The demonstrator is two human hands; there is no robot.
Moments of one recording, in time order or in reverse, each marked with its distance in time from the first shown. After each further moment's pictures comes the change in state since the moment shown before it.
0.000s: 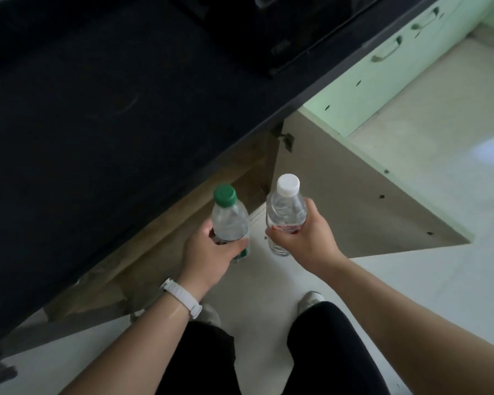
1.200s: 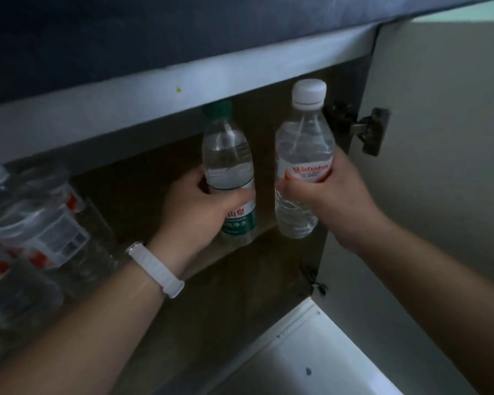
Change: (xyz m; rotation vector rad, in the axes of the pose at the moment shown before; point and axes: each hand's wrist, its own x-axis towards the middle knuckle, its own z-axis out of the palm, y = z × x) left_hand 0.224 -0.081 0.021 -0.118 0.247 0.473; right_hand 0.224 0.065 0.096 0.263 0.040 -0.575
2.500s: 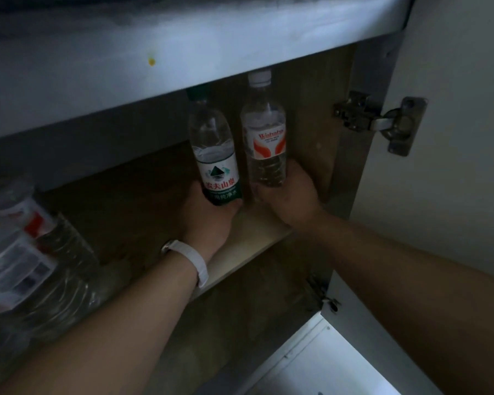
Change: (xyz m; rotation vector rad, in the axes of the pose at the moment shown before) left_hand 0.071 -0.065 0.033 0.096 0.196 -0.108; right_hand 0.092 0.079 0.063 -0.270 0.079 -0.113
